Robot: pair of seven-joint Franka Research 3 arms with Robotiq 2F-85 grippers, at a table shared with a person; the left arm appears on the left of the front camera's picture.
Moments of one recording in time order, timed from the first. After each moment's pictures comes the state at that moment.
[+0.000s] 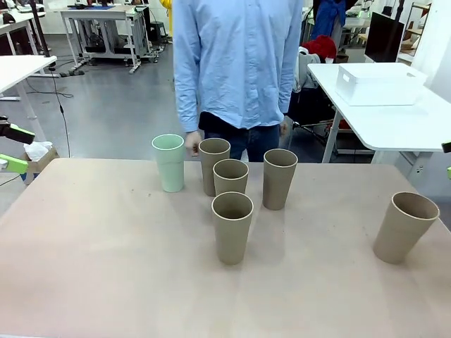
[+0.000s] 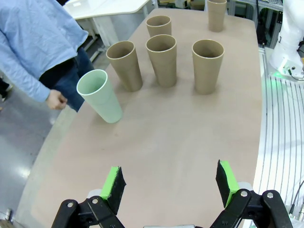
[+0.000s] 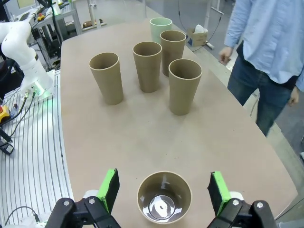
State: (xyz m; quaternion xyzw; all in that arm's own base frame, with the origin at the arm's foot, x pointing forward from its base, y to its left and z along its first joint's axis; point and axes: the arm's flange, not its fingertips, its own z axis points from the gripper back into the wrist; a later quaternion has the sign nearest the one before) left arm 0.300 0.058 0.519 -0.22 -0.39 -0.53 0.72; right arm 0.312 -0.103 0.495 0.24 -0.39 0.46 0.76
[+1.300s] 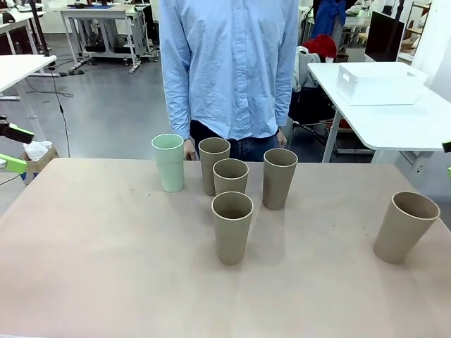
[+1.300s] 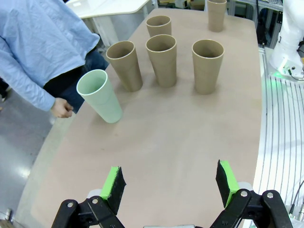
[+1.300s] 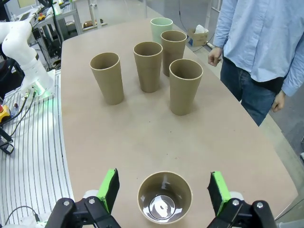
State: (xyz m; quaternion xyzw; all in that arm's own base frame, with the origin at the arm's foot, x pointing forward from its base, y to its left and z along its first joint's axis) left arm 0.300 0.058 0.519 -0.22 -0.39 -0.53 0.72; right arm 0.312 -0.103 0.495 0.25 -0.39 0.46 0.76
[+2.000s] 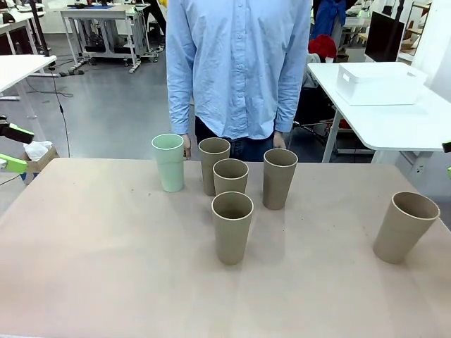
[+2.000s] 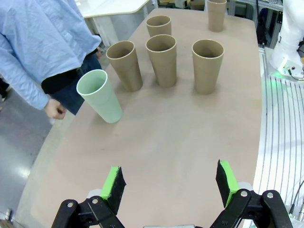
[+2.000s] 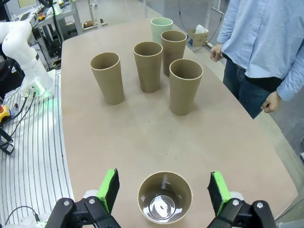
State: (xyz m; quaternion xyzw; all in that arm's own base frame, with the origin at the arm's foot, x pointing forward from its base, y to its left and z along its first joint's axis) left arm 0.300 0.058 0.519 -0.22 -0.39 -0.53 0.72; right arm 0.312 -0.103 0.495 0.25 -0.39 0.46 0.76
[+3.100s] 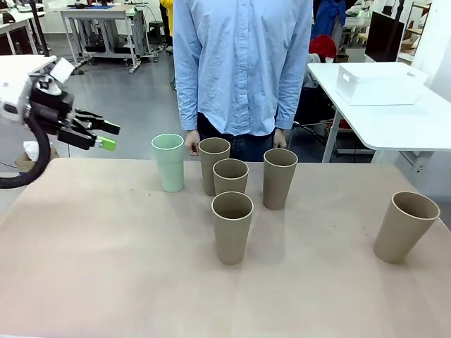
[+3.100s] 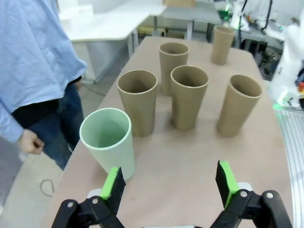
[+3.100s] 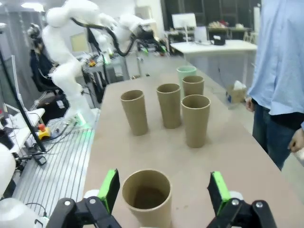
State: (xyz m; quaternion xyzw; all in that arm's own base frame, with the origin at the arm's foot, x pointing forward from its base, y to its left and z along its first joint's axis) left arm 0.492 -0.007 0.433 -0.35 -0.40 -0.53 0.66; right arm 0.376 -0.214 0.434 0.43 -0.44 0.46 0.64
